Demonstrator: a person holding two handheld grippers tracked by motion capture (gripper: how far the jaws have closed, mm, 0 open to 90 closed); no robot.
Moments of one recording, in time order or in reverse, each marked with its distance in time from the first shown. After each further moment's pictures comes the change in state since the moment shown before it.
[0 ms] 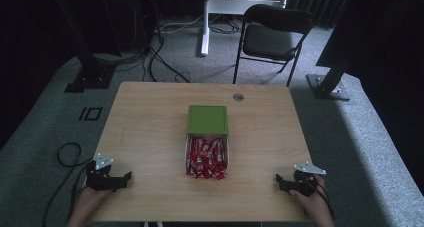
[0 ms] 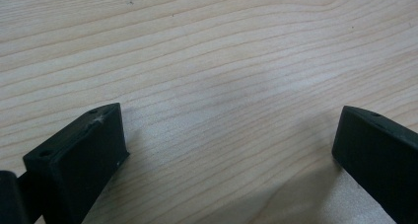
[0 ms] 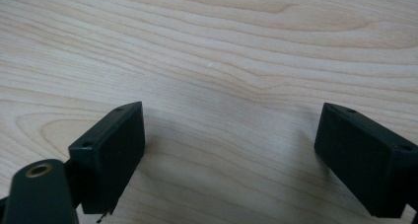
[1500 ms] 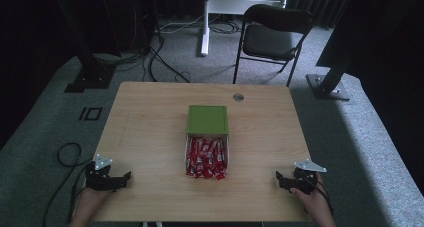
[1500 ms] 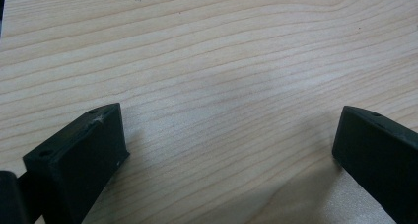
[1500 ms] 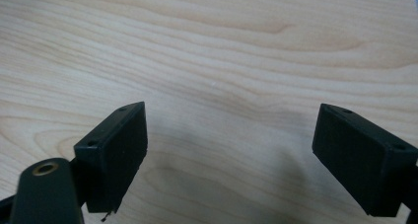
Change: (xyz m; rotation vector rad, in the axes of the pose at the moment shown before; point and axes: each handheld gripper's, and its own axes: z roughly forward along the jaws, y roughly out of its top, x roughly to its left) left arm -0.001 -0.001 -0.001 0.003 0.021 -0.021; right arm 0.003 0.013 -0.006 -0.012 -0.007 -0.005
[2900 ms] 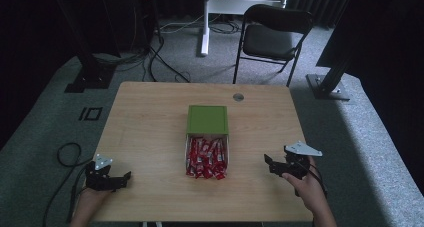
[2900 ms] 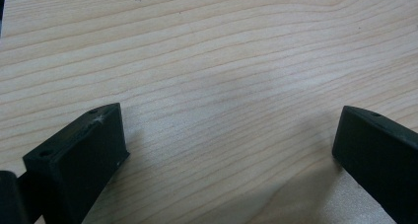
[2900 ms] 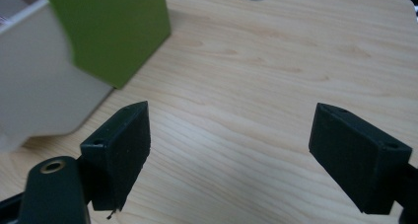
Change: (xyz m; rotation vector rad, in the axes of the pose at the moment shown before) left arm 0.000 0.000 0.000 0.000 -0.001 -0.001; right arm 0.037 0.072 -0.027 -0.143 0.113 -0.066
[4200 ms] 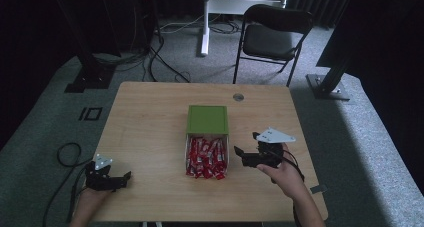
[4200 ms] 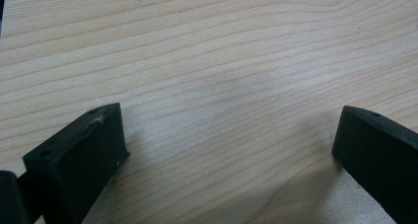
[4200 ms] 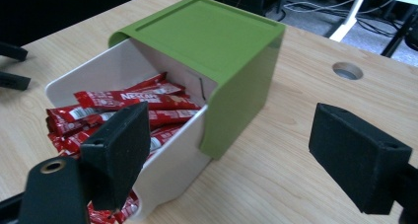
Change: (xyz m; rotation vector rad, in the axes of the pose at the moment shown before) left arm 0.000 0.000 0.000 -0.001 0.000 -0.001; right arm 0.071 0.065 0.010 -0.078 0.210 -0.148
